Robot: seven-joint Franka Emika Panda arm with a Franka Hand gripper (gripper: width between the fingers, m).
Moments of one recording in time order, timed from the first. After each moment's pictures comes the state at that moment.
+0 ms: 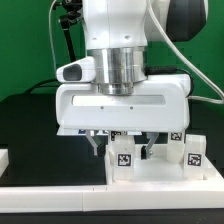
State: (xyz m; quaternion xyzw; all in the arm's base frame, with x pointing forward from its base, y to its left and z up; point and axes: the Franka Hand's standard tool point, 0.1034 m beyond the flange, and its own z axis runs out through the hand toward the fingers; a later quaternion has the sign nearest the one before) arm 0.622 0.006 0.062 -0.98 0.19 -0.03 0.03
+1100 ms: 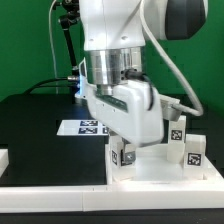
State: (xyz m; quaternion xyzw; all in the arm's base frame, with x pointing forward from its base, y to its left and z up) arm 0.621 0.006 0.063 -0.76 0.64 0.01 0.05
